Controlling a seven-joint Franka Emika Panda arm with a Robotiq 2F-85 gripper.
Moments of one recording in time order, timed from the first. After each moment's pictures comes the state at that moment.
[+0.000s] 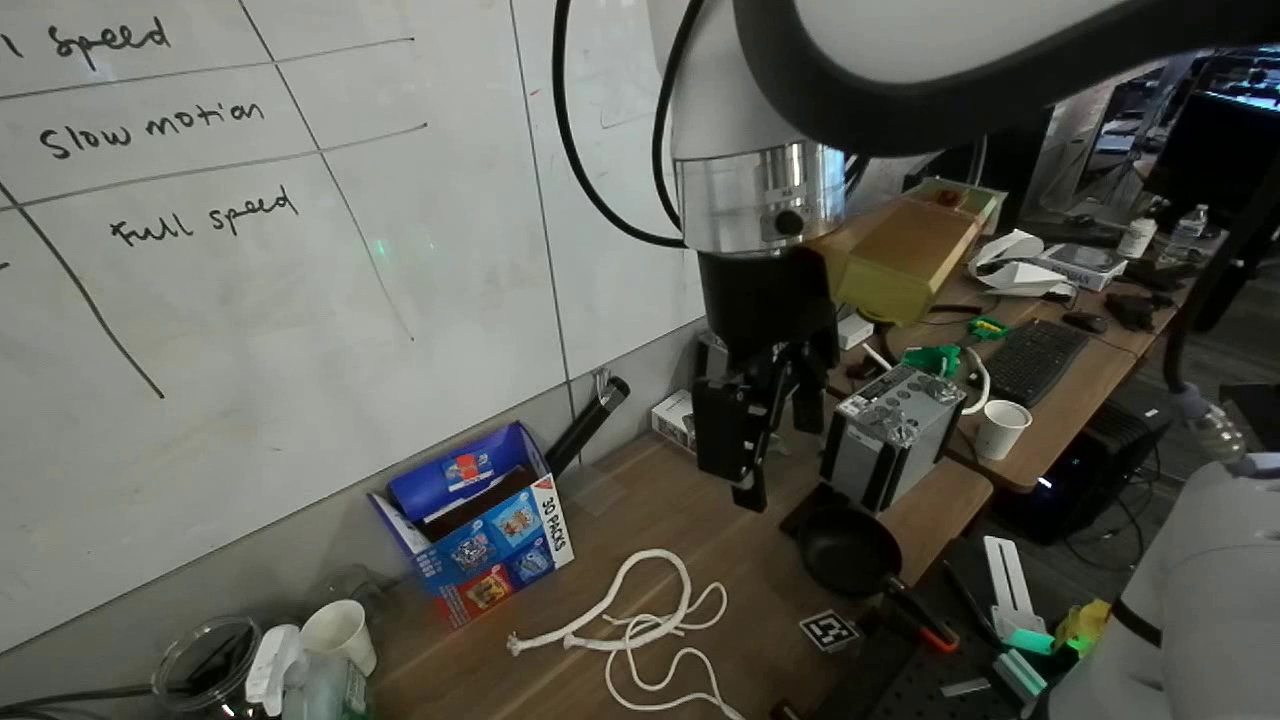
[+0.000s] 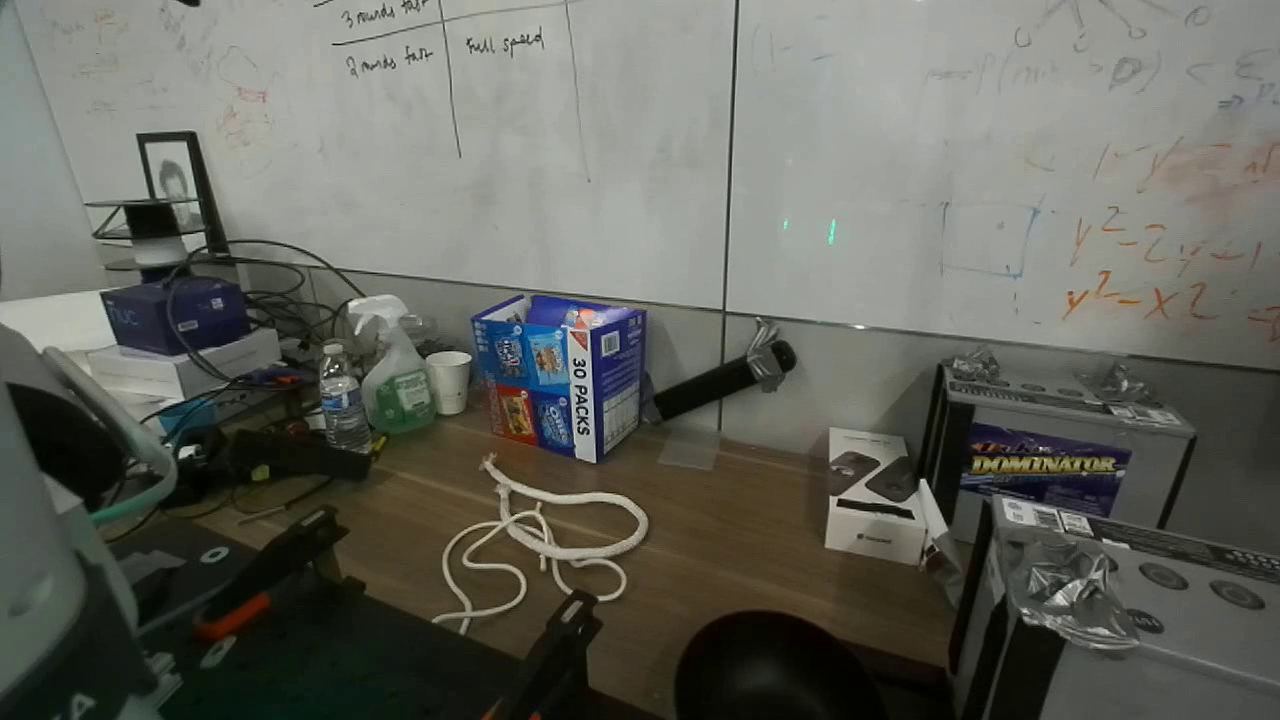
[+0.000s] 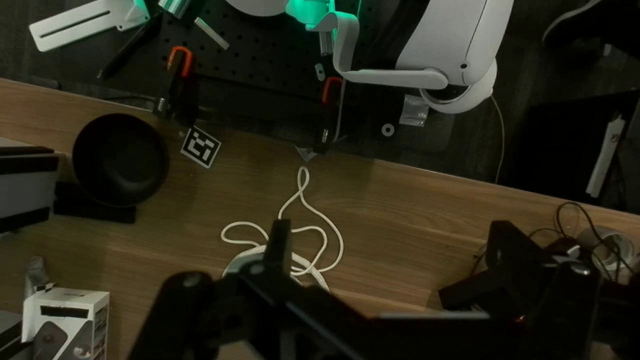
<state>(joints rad) 0.20 -0.67 0.23 -2.38 0.16 1.52 0.13</state>
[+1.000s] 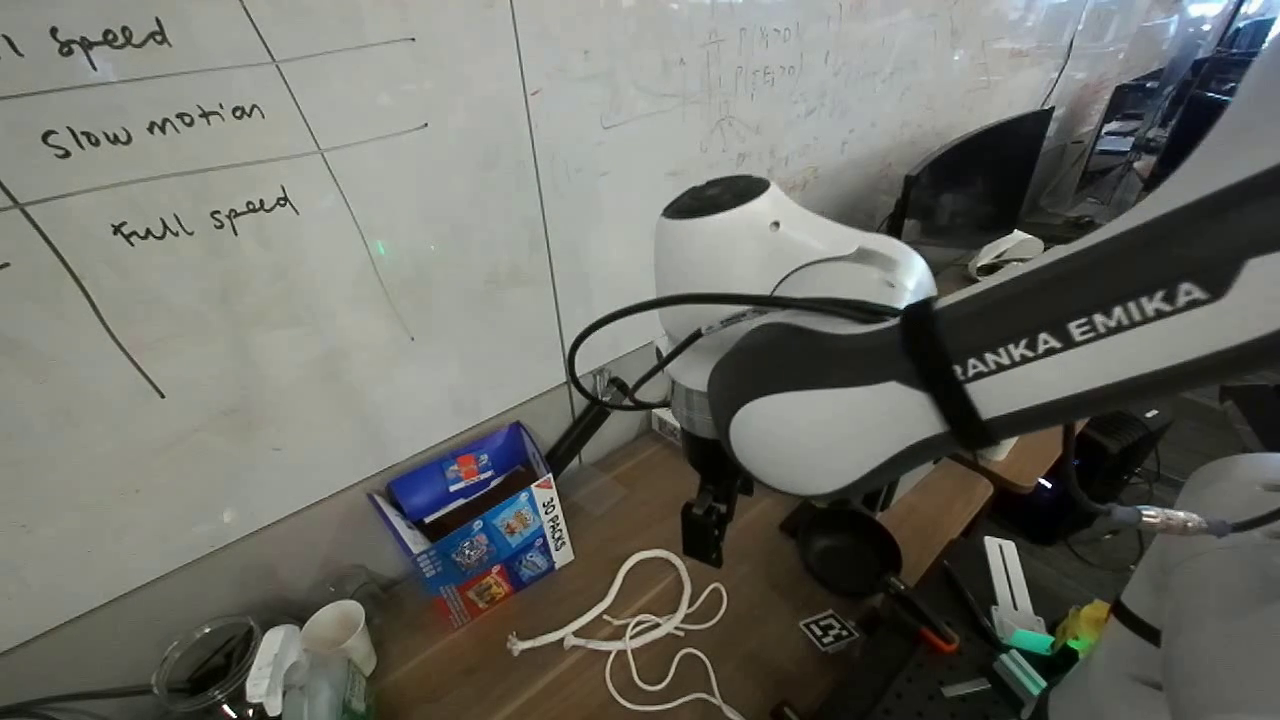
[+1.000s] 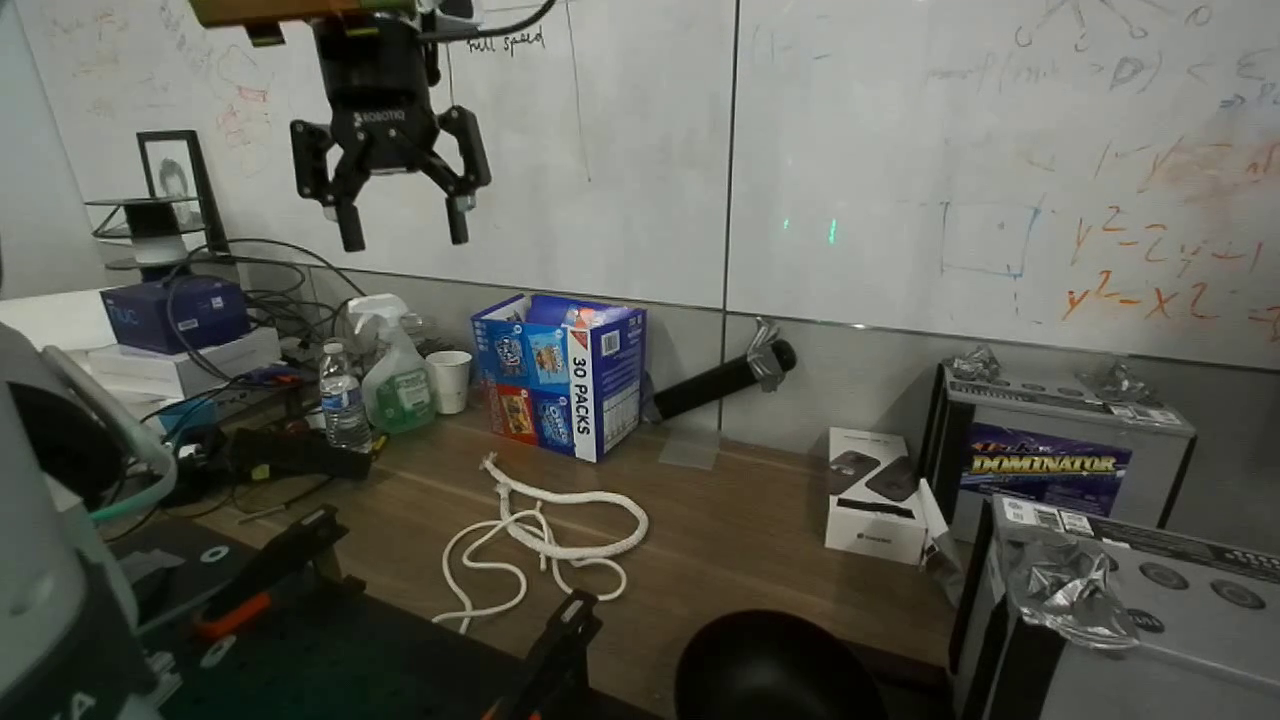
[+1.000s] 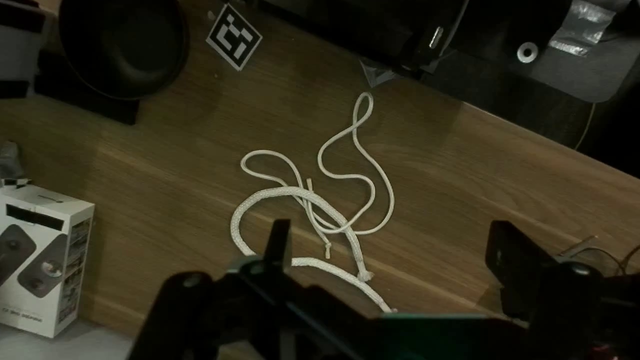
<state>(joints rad) 0.20 -0.48 0.20 -2.72 0.00 2.20 -0.05</state>
